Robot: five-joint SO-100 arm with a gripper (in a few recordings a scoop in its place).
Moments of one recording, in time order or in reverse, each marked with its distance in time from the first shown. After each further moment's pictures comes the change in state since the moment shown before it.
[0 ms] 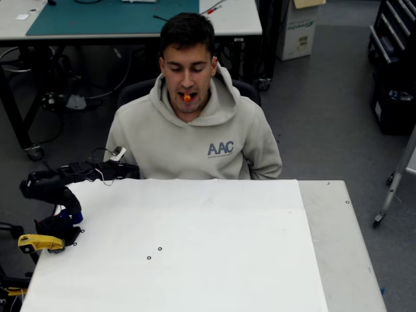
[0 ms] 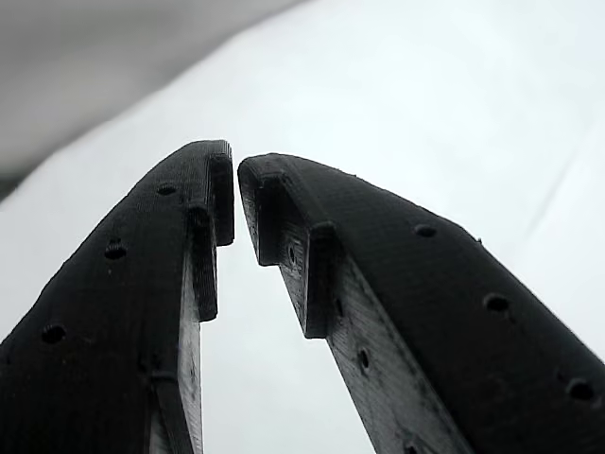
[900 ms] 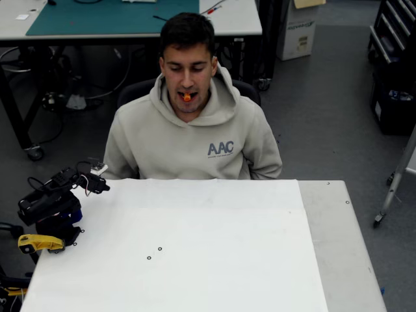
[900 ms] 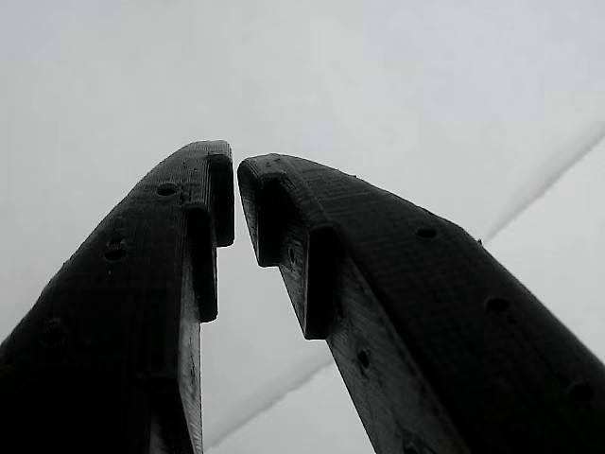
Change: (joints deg) arm -9.7 34.4 11.6 47.8 5.0
